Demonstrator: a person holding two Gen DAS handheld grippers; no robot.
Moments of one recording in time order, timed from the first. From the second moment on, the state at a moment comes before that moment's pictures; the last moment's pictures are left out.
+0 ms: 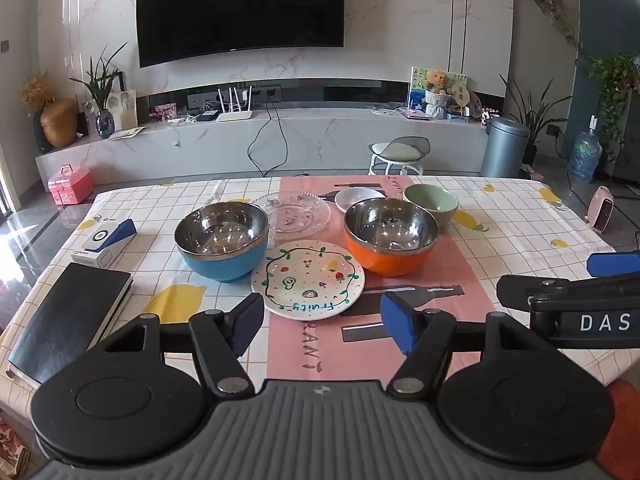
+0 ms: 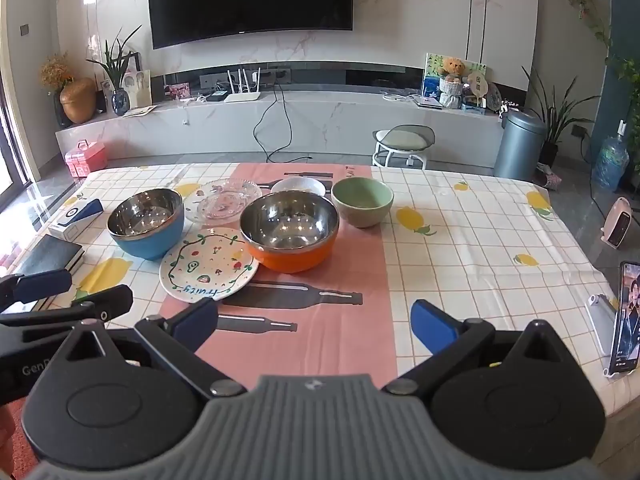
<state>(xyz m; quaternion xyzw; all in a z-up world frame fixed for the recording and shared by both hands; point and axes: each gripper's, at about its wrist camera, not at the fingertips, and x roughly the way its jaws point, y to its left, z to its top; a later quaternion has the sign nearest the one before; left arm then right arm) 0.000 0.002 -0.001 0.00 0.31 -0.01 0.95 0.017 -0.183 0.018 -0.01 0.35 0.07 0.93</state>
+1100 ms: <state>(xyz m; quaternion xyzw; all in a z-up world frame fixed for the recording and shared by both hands) 0.000 -0.003 -0.007 0.00 0.32 0.00 0.95 0.018 -0.179 0.013 -0.01 0.36 0.08 0.93</state>
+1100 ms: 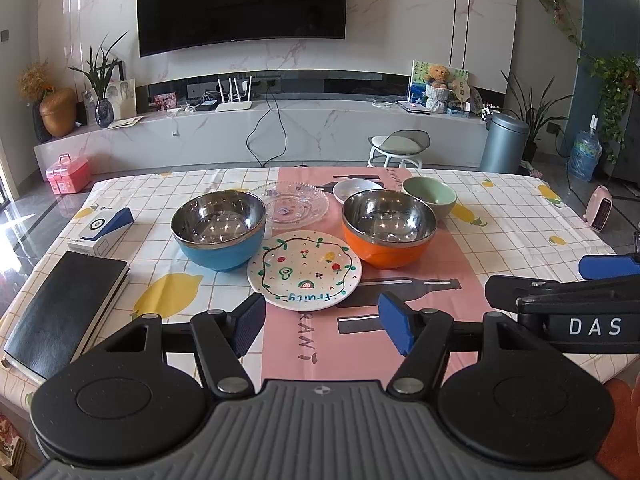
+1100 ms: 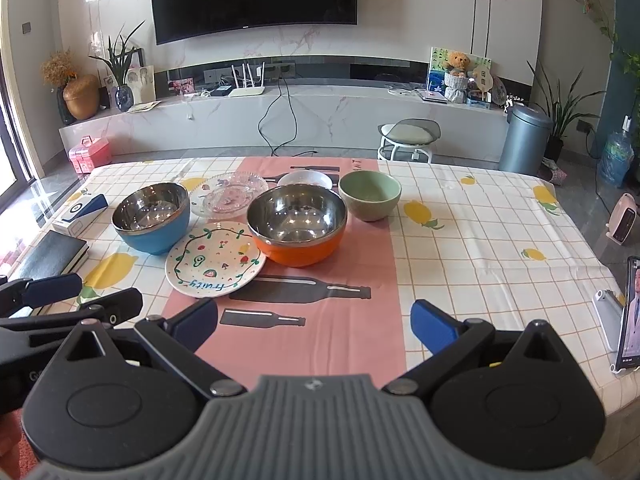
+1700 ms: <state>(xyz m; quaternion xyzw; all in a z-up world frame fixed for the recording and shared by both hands) 0.000 0.000 -0.003 -0.01 0.32 0.00 0.95 0.021 -0.182 0.016 -0.01 0.36 0.08 0.93</state>
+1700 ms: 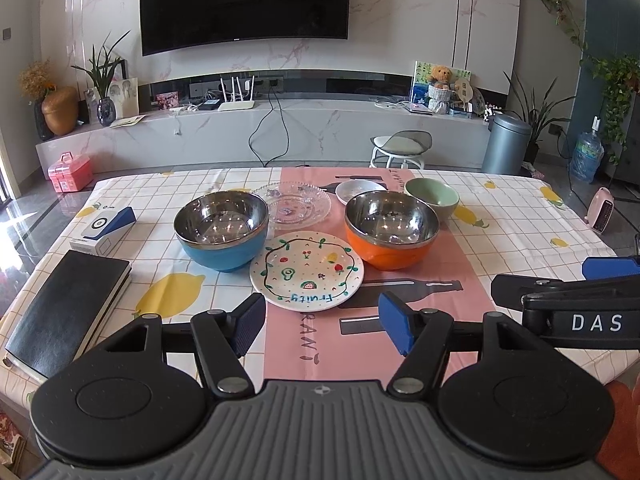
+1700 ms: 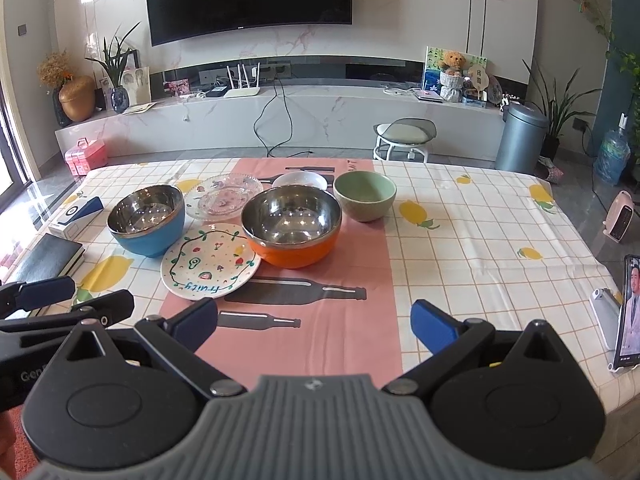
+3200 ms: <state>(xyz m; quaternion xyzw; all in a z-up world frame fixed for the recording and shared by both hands) -0.001 0.002 -0.006 -0.02 0.33 -0.01 0.94 0.020 -0.183 0.015 0.00 0.36 0.08 0.93</state>
